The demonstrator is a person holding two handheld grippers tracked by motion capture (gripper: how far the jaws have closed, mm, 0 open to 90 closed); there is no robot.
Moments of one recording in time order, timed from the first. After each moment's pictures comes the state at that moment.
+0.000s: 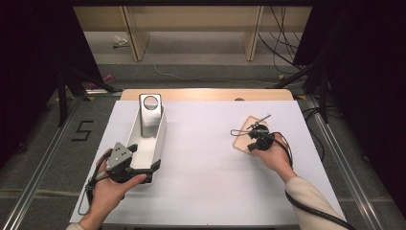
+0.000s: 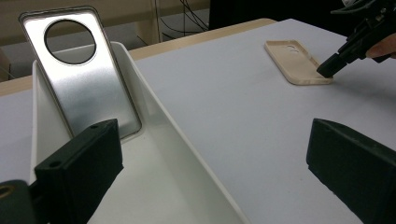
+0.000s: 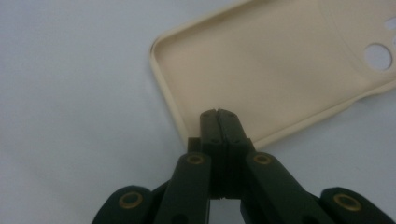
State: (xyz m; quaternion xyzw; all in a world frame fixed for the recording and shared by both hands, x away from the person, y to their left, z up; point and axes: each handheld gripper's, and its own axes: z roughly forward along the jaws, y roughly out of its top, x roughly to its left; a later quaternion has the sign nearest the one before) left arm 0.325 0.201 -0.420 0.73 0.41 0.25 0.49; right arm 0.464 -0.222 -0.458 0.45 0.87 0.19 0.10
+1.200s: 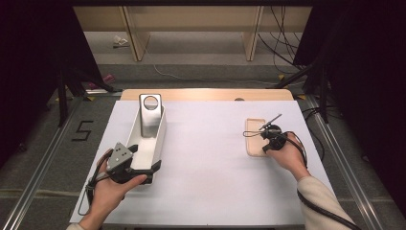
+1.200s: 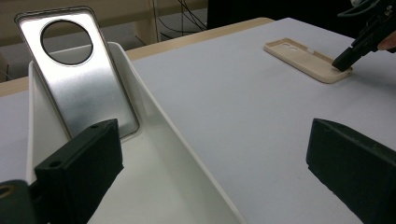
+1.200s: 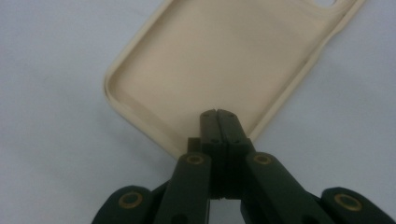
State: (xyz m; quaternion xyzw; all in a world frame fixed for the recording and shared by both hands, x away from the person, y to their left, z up) left arm 0.324 0.200 -0.420 0.73 0.40 0.24 0.49; right arm 0.465 -0.259 -0.455 0.46 0.87 0.13 0.11
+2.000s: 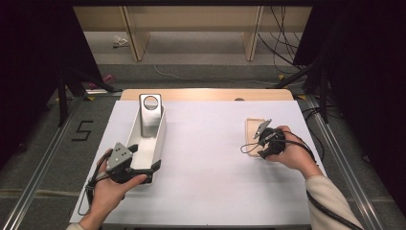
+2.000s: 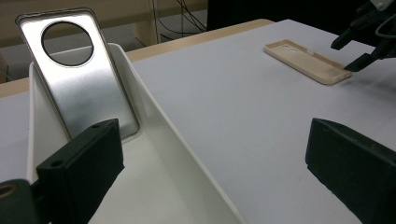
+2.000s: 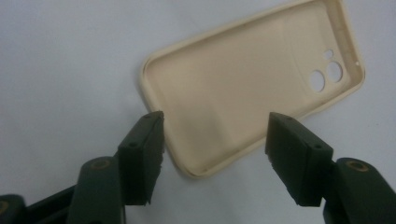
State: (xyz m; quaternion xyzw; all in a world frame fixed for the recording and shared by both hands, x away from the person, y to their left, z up) left arm 0.324 0.201 -0.420 0.73 0.40 0.25 0.49; right arm 0.453 -0.248 -0.438 0.23 0.95 0.09 0.19
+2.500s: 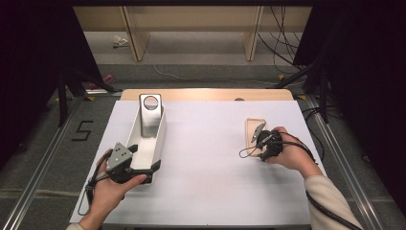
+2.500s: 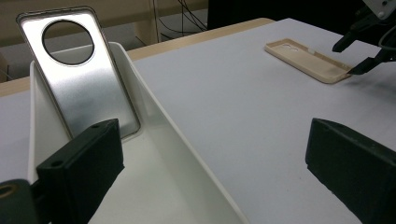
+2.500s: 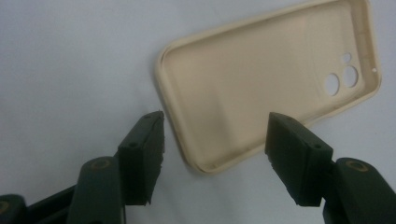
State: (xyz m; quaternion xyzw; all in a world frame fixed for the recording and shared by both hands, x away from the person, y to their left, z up) left arm 0.324 0.201 -0.421 0.73 0.41 0.25 0.49; right arm 0.451 -0.238 -0.441 0.19 0.96 0.05 0.18
